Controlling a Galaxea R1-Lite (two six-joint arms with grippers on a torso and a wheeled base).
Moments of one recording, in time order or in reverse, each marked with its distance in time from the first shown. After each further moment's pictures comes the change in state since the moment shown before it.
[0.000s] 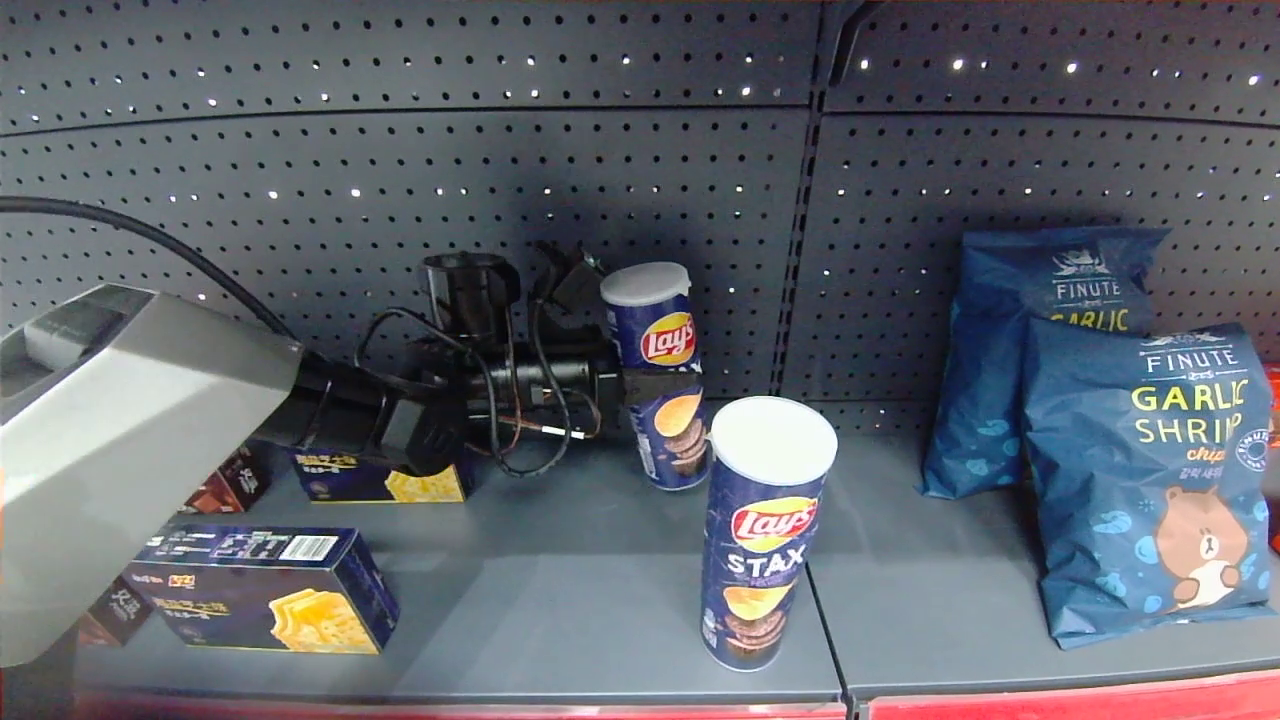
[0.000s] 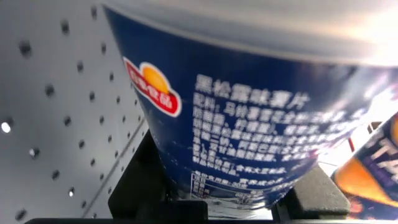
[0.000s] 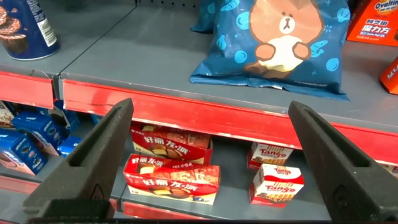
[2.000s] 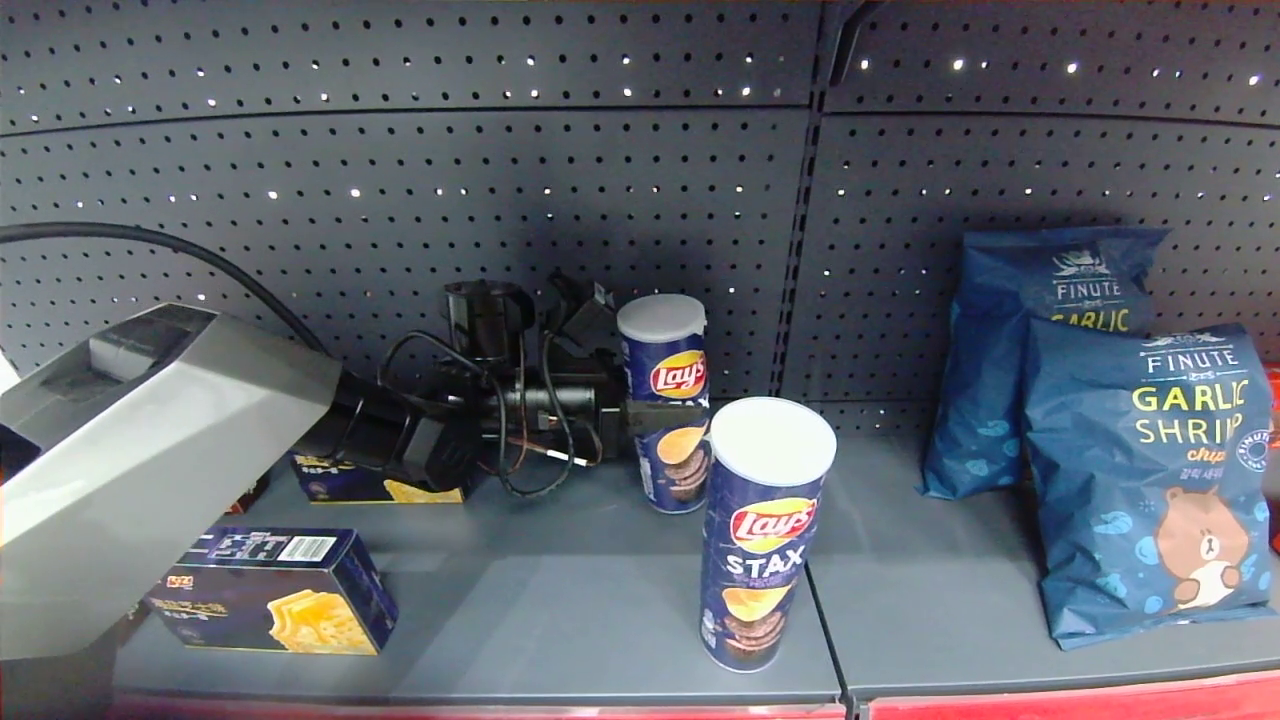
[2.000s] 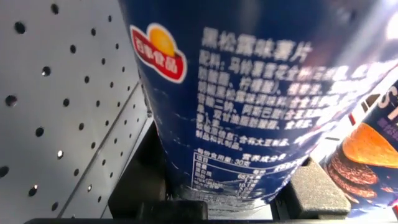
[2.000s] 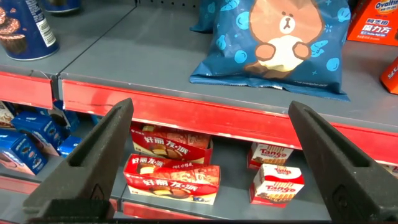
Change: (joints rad) left arm -0.003 0.050 0.008 -0.015 -0.091 0.086; right arm -0.001 0.000 0.000 0.000 0.000 0.001
